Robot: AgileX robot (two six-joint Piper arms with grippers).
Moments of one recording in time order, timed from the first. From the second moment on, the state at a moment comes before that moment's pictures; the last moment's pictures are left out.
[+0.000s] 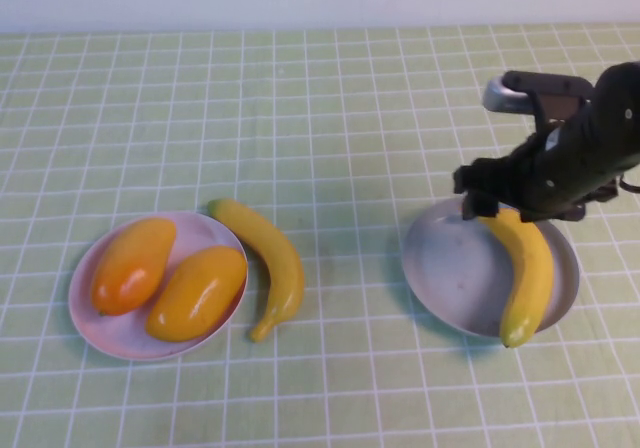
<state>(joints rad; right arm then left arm) 0.37 1.75 -1.25 0.09 0.70 0.28 -0.05 -0.01 0.03 0.12 0.38 -0.15</state>
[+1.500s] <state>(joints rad) 0.75 2.24 -1.97 0.05 1.02 0.13 -0.05 -0.01 0.03 0.12 0.38 -0.15</state>
